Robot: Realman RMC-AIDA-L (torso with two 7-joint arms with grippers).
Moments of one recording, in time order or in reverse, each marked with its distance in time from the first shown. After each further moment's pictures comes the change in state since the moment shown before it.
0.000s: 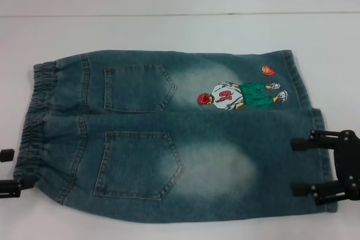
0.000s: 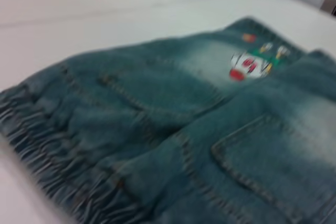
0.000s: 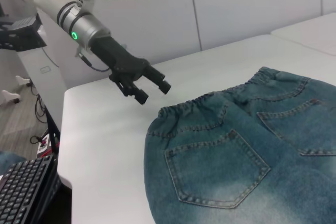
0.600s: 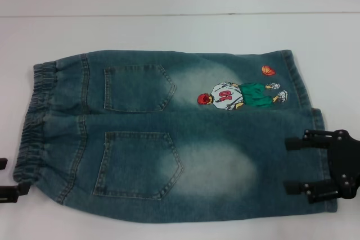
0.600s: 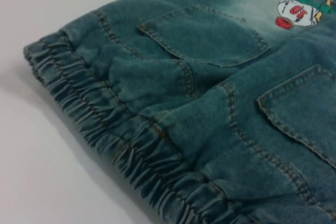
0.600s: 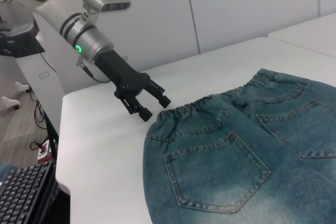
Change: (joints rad) left arm -0.015 -0.029 0.018 0.020 0.113 -0.135 -0.013; right arm 0.011 0.003 0.003 0.037 0.000 0.022 -0.002
